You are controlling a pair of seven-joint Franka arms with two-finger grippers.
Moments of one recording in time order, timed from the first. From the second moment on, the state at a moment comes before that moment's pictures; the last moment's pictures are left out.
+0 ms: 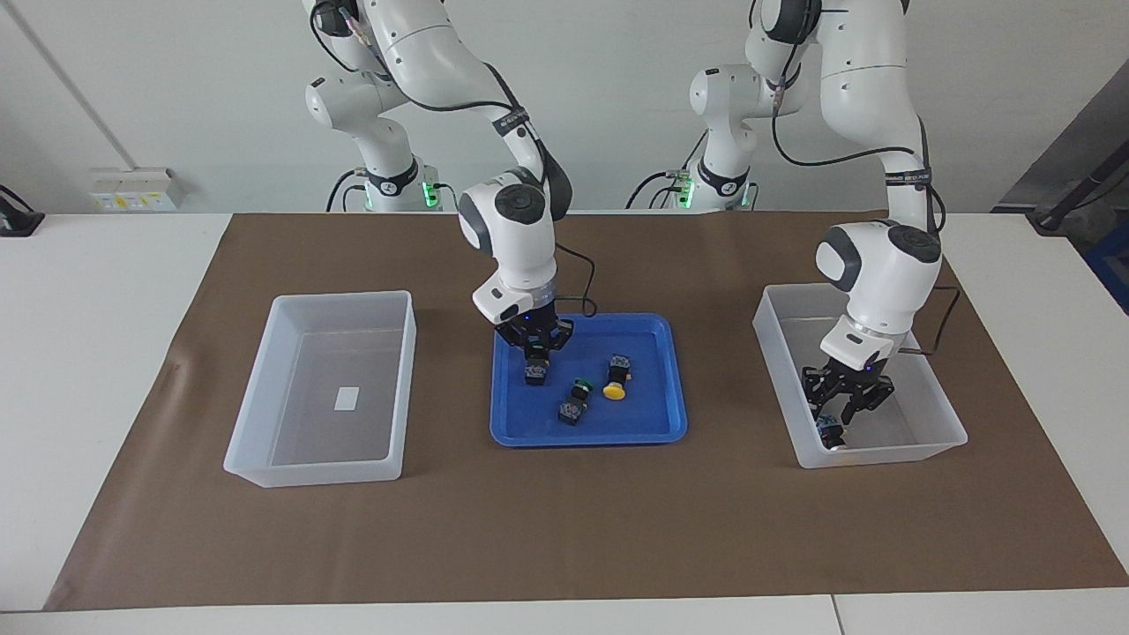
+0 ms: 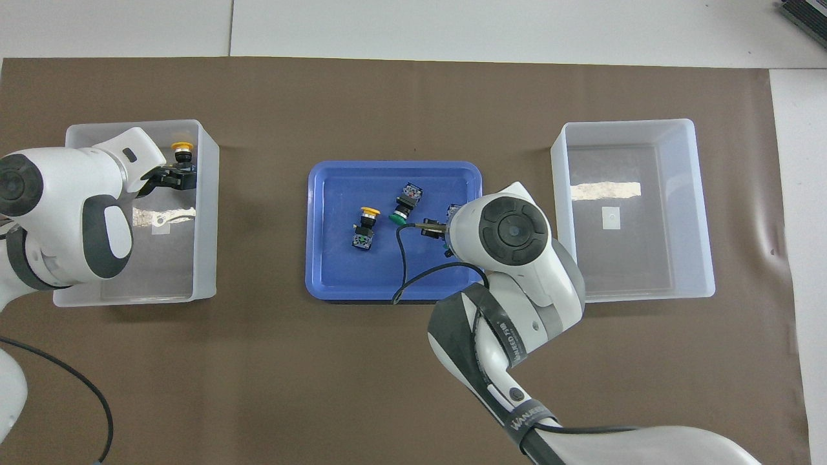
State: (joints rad) left arm -0.02 0.34 0.01 -2.00 -0.11 2.68 0.33; right arm 0.61 0.24 -0.11 -1.92 0.01 2.31 0.73
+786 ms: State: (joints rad) left arm -0.16 0.17 -0.01 -1.82 -0.11 2.28 0.10; right arm 0.14 0.16 -0.12 -1.93 0.01 2.26 0.07
